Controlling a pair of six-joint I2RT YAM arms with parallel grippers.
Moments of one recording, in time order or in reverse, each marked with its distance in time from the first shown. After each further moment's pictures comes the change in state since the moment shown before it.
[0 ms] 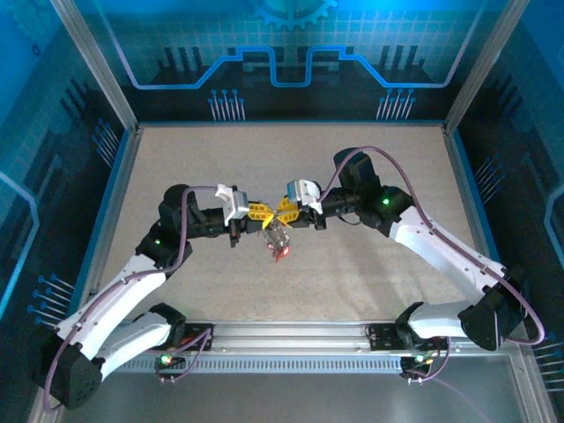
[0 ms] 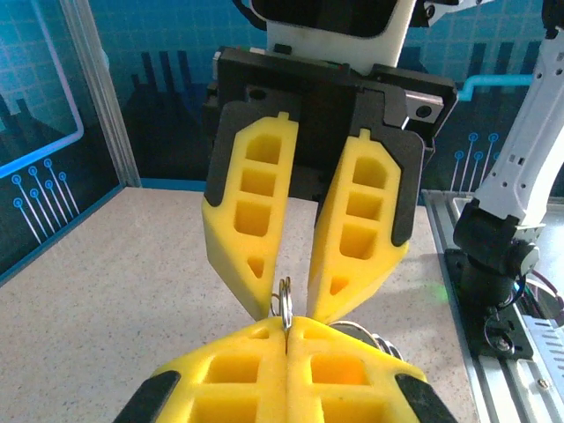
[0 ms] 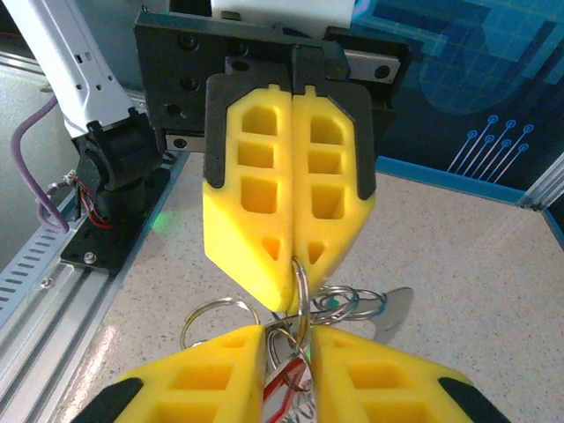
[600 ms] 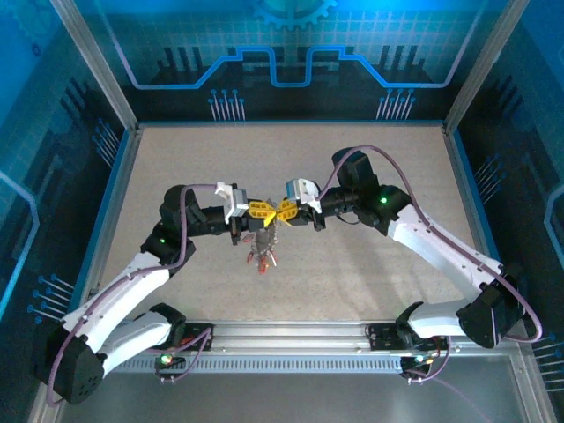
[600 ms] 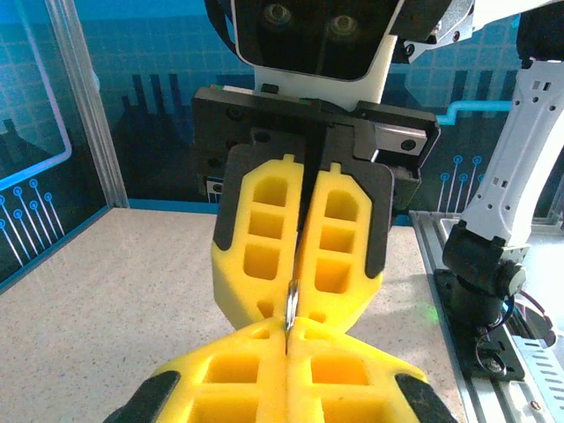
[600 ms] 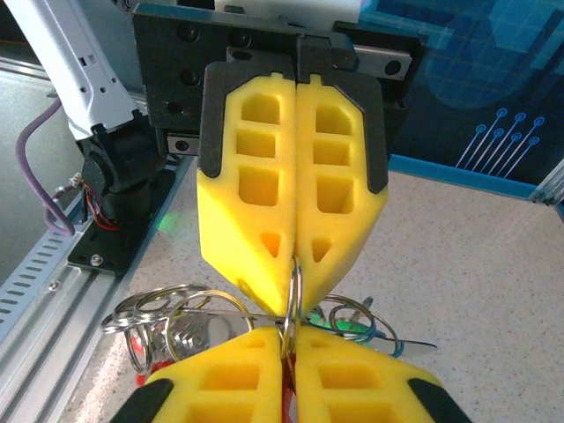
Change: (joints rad) left arm 0.002 0.035 -0.032 0.138 0.042 -0.070; right arm 0.000 0.018 0.000 0.007 -0.014 0.019
